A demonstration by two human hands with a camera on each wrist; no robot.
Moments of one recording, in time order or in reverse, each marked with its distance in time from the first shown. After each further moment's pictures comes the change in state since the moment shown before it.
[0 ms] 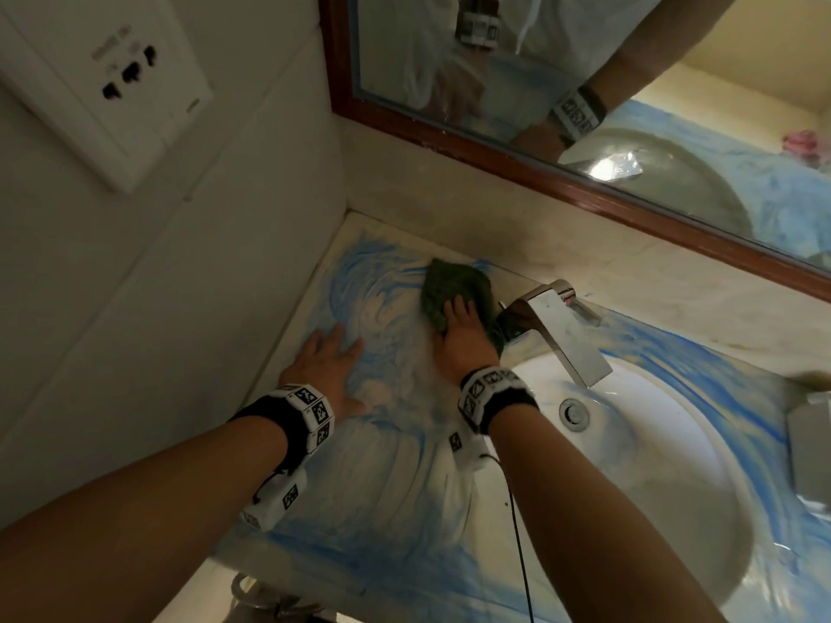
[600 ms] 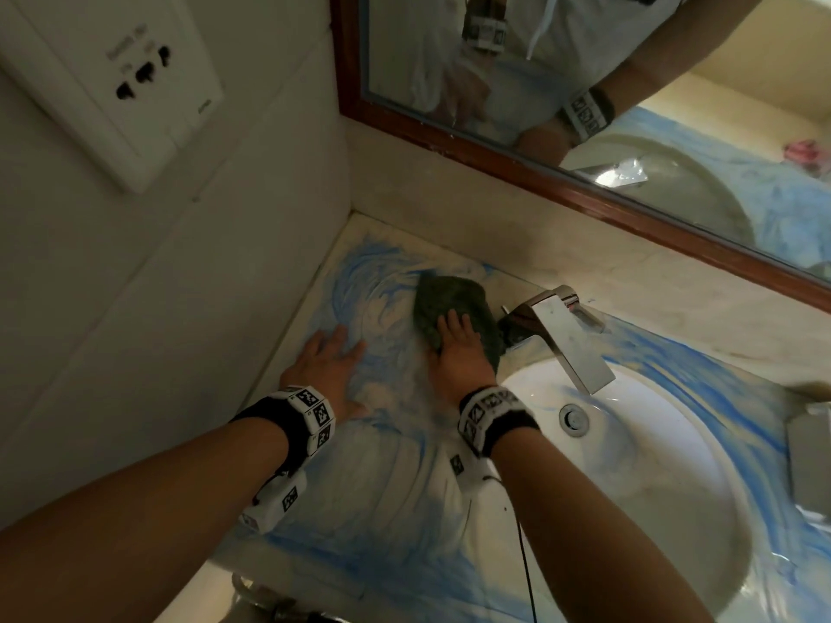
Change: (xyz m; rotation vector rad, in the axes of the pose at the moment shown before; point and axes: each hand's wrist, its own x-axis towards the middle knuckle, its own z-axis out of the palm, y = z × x) left_hand 0.000 0.000 0.000 -0.003 0.010 0.004; right_hand -0.016 -0.004 0.010 -0.006 -0.007 -0.047
